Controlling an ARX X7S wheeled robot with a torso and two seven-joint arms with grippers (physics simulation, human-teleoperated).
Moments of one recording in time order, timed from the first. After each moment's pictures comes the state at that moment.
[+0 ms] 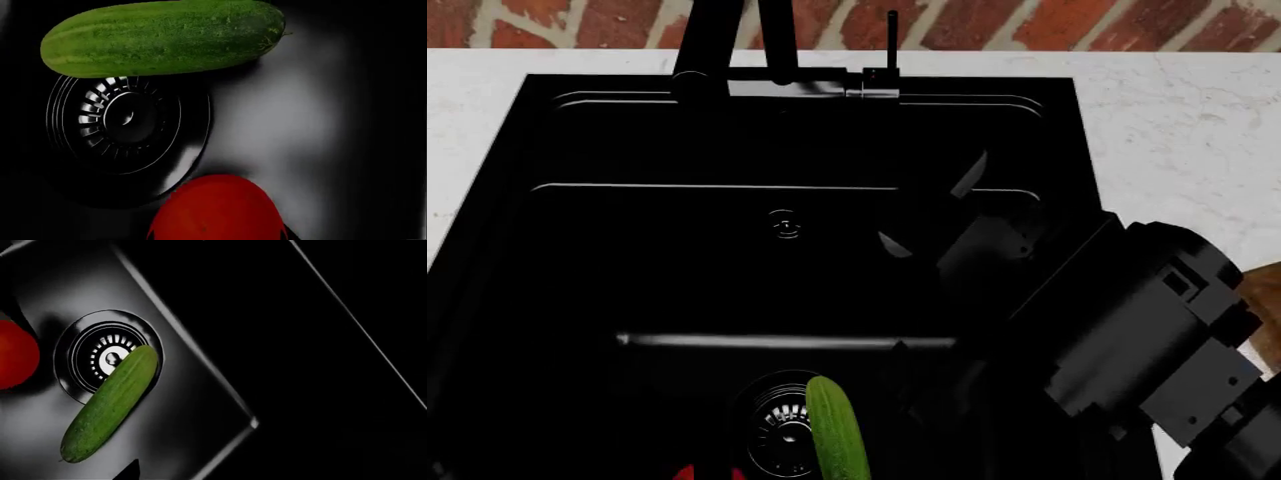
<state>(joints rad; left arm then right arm) -1.00 -0.31 1.10 -0.64 -0.10 -0.47 0.89 1.40 0.50 -1.15 0.23 0.66 1.13 -0.38</state>
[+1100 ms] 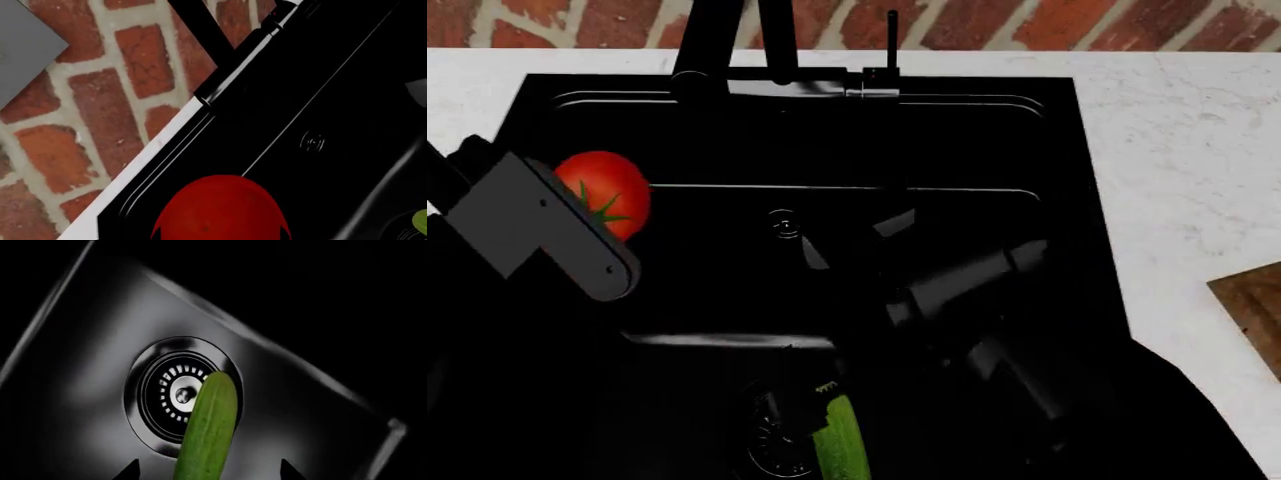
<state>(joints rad) -0.92 -0.53 0.60 0.17 -0.08 -0.81 0.28 1.46 0.06 -1.25 1.00 1.07 1.07 -0.22</state>
